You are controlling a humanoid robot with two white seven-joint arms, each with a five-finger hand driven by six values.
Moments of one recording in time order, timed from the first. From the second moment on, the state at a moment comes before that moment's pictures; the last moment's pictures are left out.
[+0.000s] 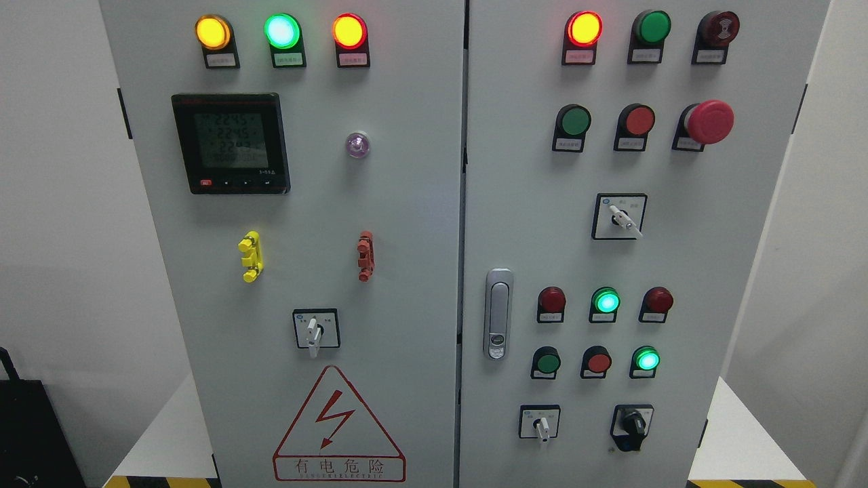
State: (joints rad) left arm 0.08 -0.04 -0.09 -0.10 0.11 -0.04 0.08; right arm 0.10 0.12 -0.19 -0.11 0.07 0.06 -0.02
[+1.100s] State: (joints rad) left arm 0.14 -0.05 -0.08 -0.16 0.11 -0.06 0.07; right arm 0.10 0.12 -0.19 -0.11 0.07 0.06 -0.02
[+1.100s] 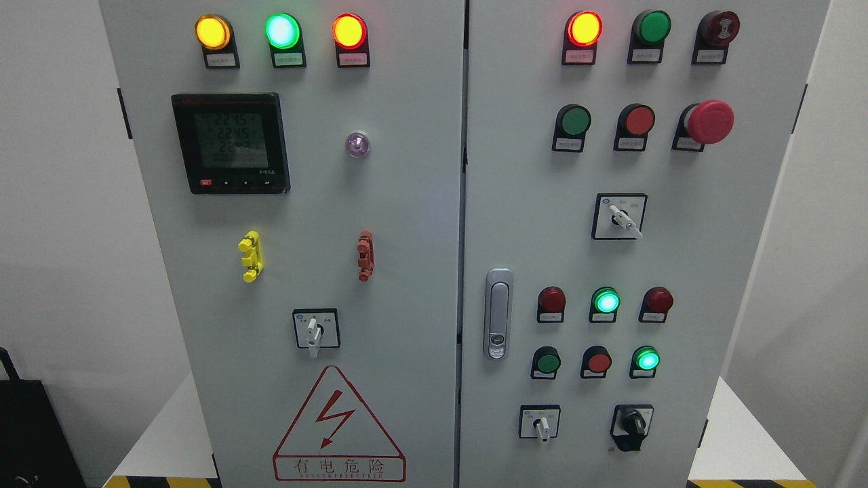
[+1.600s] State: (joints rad) left arm 0.27 -0.02 -0.04 -0.43 0.07 -0.40 0.11; right arm 0.10 0.12 -0.19 -0.11 0.07 0.06 -0.02
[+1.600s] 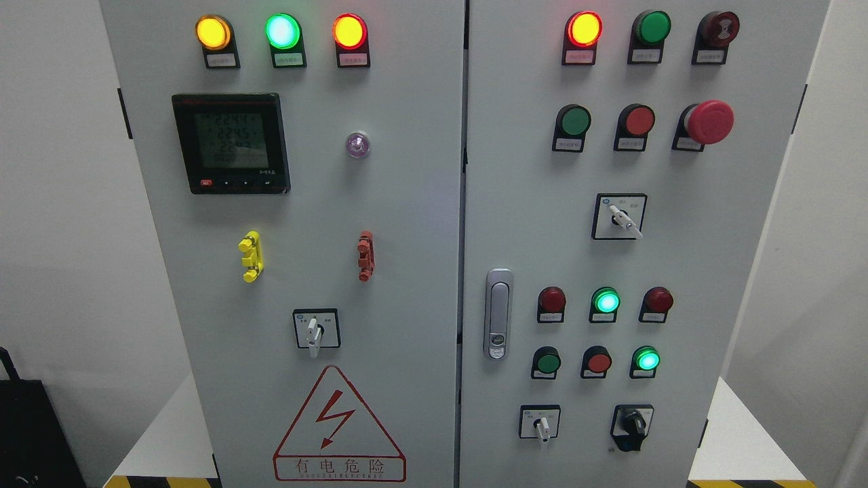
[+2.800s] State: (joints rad) left arm 0.34 0.00 -0.04 -1.42 -0.09 -0.35 0.20; right arm 0.10 0.12 -0.19 -0.11 0.07 0.06 -0.02
